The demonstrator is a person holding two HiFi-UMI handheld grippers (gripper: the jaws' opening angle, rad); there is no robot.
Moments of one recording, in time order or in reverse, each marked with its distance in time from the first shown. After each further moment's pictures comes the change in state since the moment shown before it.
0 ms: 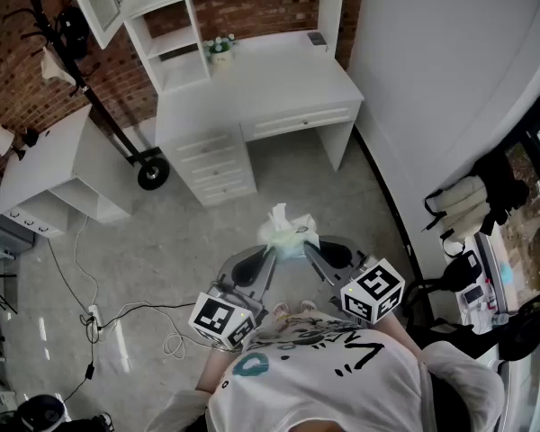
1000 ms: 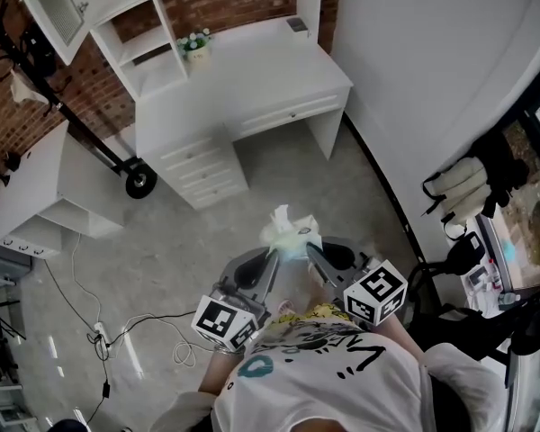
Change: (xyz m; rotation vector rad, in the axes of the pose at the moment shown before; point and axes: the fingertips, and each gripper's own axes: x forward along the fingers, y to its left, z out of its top) left arm 0.043 0.032 -0.020 -0.033 0.056 -0.095; right arm 0.025 -0.044 -0.016 0.077 0.016 -0.091
